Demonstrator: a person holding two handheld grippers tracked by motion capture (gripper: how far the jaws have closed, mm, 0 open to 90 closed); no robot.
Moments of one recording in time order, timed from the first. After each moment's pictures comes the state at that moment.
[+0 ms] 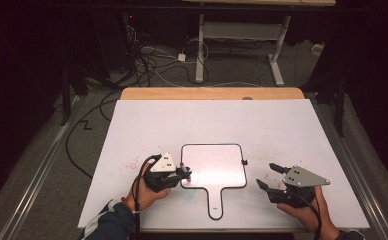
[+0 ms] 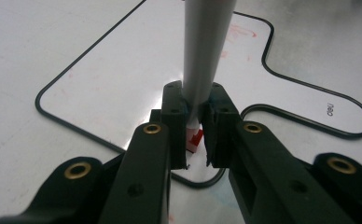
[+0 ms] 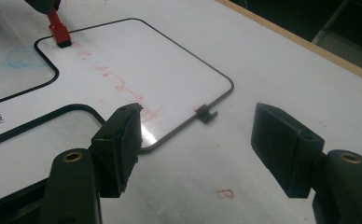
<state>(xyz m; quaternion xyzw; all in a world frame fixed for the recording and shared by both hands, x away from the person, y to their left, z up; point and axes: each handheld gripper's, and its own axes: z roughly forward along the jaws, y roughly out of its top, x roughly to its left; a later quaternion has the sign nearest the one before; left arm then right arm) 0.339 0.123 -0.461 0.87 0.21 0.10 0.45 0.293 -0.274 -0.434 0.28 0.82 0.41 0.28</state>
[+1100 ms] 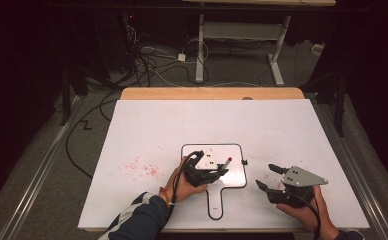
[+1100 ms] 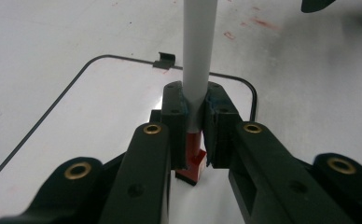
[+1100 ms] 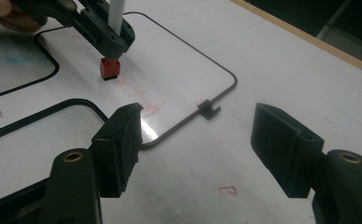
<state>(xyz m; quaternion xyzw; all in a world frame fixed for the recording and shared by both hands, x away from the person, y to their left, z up) 0.362 0.013 -0.461 0.88 0.13 0.10 0.45 0.295 -0.274 -0.437 0.28 0.83 0.41 0.27</state>
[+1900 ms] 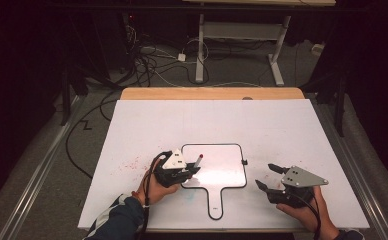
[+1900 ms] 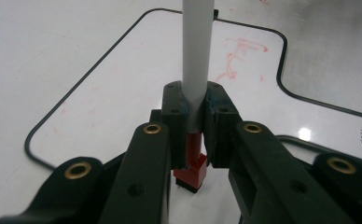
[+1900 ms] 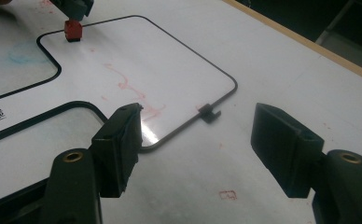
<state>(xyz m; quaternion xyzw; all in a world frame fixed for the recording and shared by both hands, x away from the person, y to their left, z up) 0.355 0.100 -0.465 0.87 0.19 0.12 0.45 0.294 -0.273 -0.436 0.27 0.83 0.41 0.27</state>
